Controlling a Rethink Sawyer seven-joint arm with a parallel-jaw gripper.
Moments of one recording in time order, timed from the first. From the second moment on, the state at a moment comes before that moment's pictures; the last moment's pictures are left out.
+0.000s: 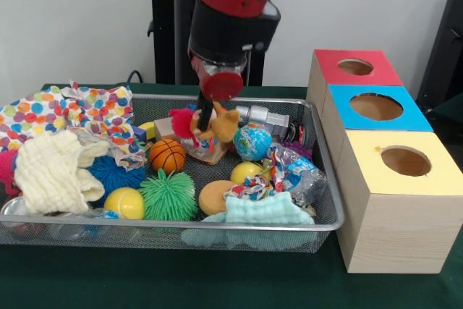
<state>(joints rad) 0.01 -0.53 -0.46 1.60 0.30 0.58 2.57</state>
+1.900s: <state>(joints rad) -0.17 -0.62 -0.23 1.82 -0.10 0.48 2.57</state>
